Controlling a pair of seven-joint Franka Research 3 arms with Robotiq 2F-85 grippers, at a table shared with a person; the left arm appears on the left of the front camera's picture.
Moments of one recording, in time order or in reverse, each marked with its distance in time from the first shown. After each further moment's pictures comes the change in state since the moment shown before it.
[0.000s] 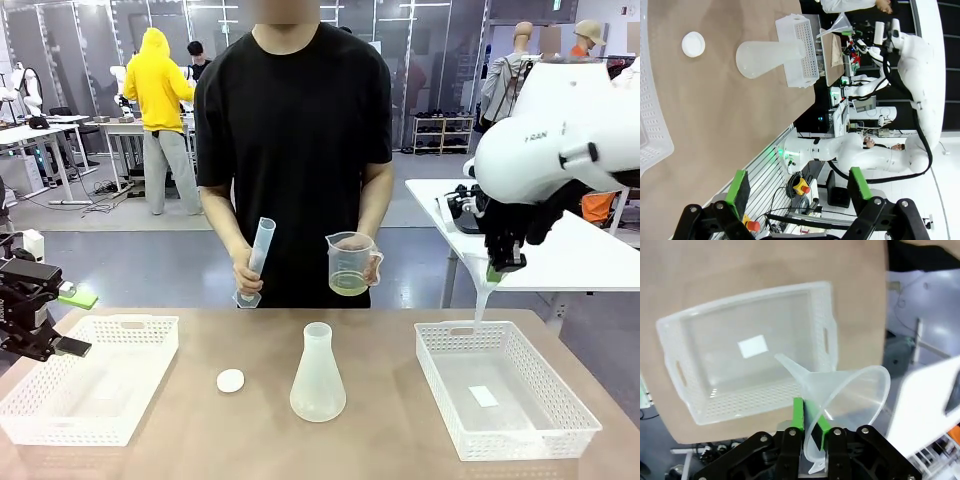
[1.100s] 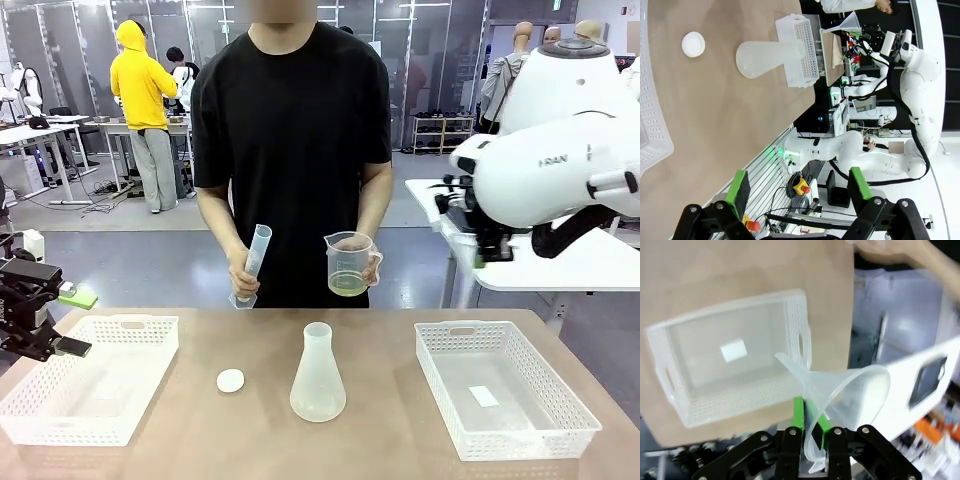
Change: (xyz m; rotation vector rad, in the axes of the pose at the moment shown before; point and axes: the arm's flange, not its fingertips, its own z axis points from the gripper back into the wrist) left arm 0.000 0.000 0.000 0.000 0.001 0.000; right arm 0.042 0.031 0.028 -0.152 -0.029 0.129
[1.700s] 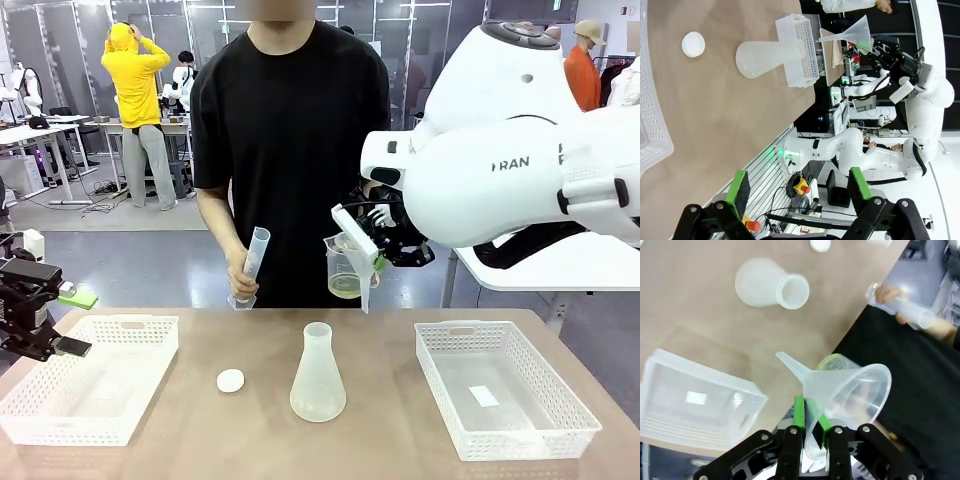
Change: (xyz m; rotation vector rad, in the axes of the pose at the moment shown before) left arm 0.000 0.000 0.000 0.000 0.000 0.000; right arm 0.128 0.048 0.046 -0.163 -0.227 0.634
